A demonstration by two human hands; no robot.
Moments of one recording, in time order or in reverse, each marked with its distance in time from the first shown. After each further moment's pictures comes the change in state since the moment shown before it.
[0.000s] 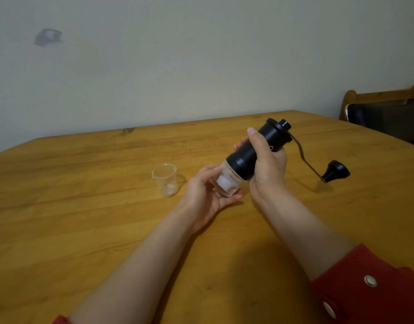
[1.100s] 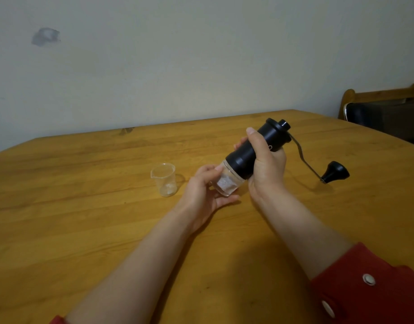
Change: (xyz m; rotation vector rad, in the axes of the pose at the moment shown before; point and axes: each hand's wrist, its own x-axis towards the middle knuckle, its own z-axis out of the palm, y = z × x) left_hand -0.002 -0.001 0.001 0.106 0.047 0.031; right_hand 0.000 -0.001 0.000 0.000 0.022 0.011
